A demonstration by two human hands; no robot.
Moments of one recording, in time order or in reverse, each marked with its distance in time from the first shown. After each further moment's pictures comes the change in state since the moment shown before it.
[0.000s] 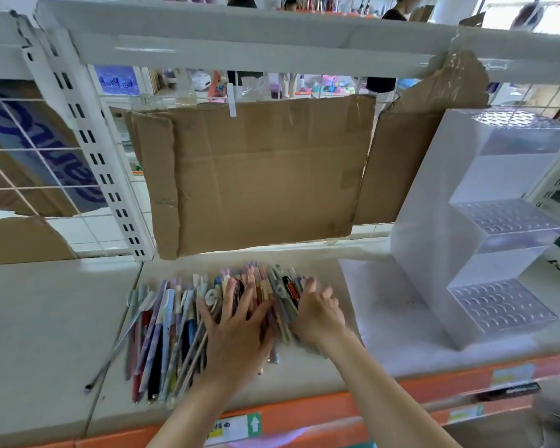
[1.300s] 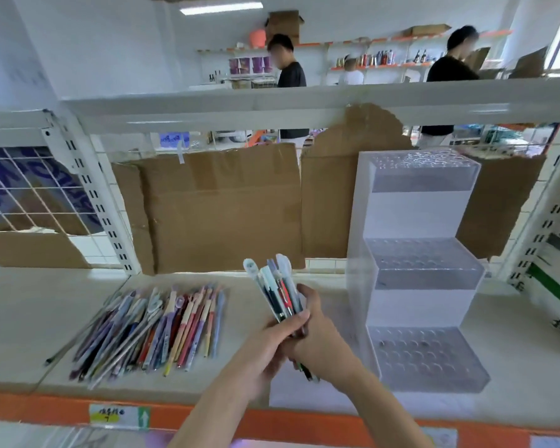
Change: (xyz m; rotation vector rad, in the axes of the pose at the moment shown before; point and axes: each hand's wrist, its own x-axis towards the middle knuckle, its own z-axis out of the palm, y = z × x) left_hand 0.034 0.229 -0.085 -1.699 -0.295 -0.669; right_hand -0.040 0.163 -0.101 0.792 -0.167 -0.627
